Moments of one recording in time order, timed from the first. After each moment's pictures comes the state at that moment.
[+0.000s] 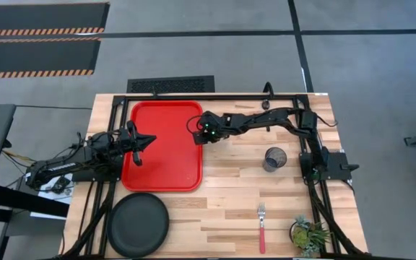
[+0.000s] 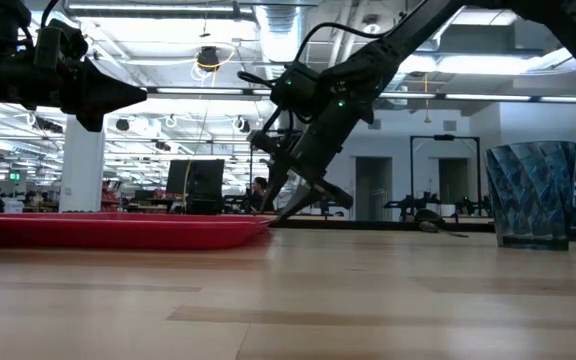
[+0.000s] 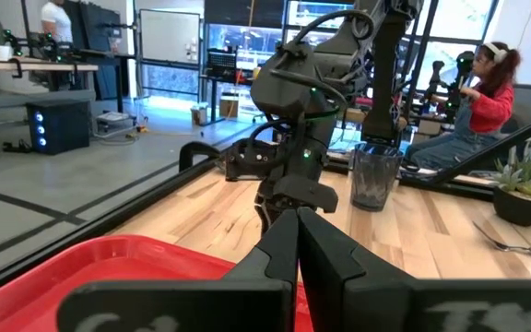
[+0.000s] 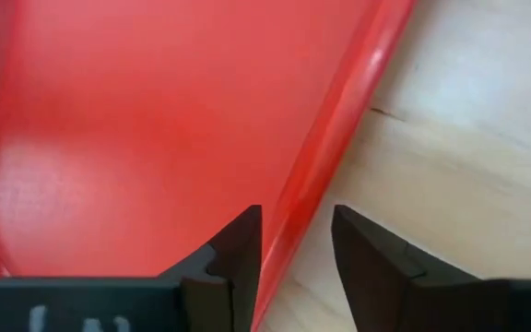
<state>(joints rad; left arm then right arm) 0.28 0.01 0.01 0.03 -0.01 -0.11 -0.26 2.08 1.39 -0.21 -0.09 0.97</state>
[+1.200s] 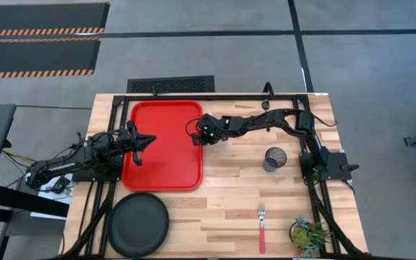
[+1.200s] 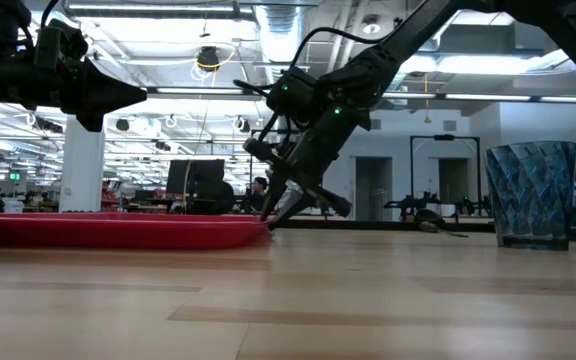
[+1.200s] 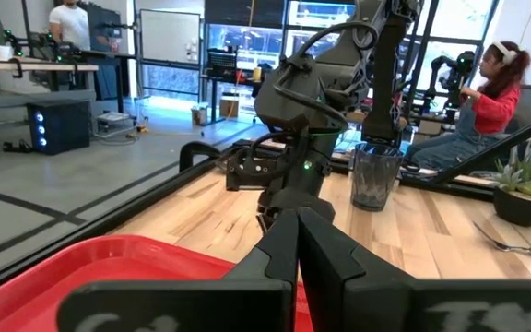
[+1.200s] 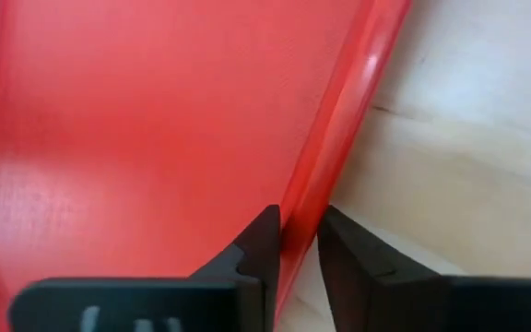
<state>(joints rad) 0.28 0.01 0.01 0.03 -0.01 -0.11 -0.26 2.12 1.39 -0.17 -0.04 1.02</state>
